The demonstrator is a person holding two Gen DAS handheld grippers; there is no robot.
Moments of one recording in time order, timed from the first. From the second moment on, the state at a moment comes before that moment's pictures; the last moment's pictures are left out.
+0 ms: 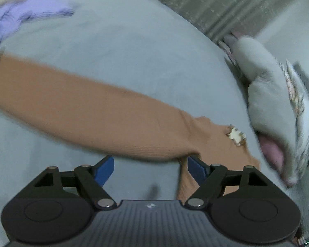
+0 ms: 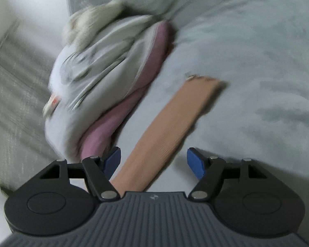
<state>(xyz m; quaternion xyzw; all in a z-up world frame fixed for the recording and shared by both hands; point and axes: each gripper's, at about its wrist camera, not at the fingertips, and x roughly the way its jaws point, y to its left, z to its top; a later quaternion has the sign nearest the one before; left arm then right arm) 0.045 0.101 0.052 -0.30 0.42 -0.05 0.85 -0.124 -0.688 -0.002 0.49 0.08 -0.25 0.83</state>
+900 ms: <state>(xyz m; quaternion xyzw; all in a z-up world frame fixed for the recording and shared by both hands) 0.027 0.237 0.039 -0.44 0.35 0.08 0.82 -0.143 -0.710 0.083 0.27 0.03 -0.50 0.82</state>
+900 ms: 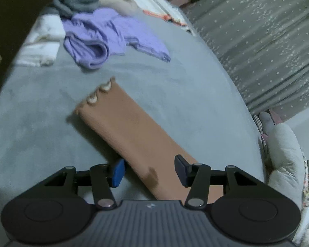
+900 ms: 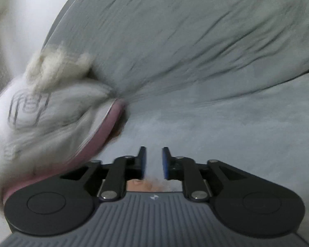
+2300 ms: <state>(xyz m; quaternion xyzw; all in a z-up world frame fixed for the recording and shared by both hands) 0.041 0.265 0.009 -0.44 0.23 0.07 0.87 -0.142 -0.525 0.106 0.39 0.08 -0.07 0.91</state>
